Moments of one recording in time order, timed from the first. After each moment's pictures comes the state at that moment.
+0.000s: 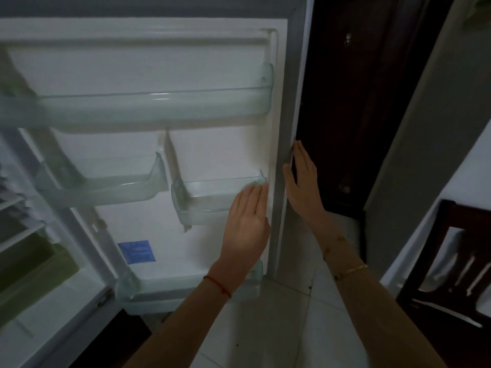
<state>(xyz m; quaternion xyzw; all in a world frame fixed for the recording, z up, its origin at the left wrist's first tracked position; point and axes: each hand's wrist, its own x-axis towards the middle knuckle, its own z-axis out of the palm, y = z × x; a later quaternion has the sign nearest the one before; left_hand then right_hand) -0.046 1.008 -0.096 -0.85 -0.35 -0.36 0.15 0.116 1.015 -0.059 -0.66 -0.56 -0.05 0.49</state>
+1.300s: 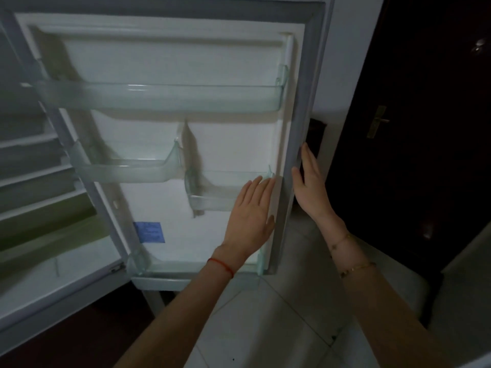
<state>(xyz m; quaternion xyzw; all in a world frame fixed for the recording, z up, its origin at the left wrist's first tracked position) 0.023 1.100 -0.094 -0.83 -0.45 -0.31 0.13 0.186 1.147 -0.053 -0.56 -0.67 0.12 0.47</state>
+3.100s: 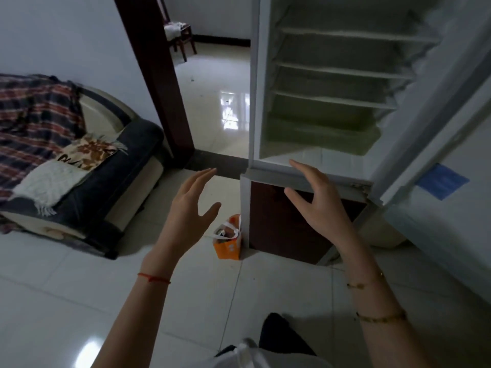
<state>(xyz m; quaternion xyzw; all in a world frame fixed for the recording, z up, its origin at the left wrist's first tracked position) -0.447 0.624 -0.153 -0.39 -0.85 -0.35 0.01 -0.298 0.844 -0.135 -0.17 -0.89 0.35 0.21</state>
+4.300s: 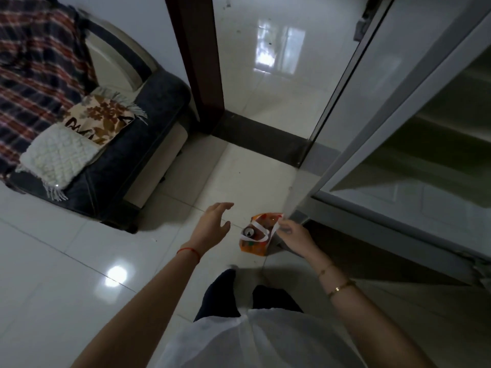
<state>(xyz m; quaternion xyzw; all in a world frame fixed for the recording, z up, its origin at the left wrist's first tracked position) -0.751 0.678 -0.355 -0.26 -0.90 -0.25 -0.26 -0.622 0.885 -0.347 -0.37 -0.75 0.51 -0.21</state>
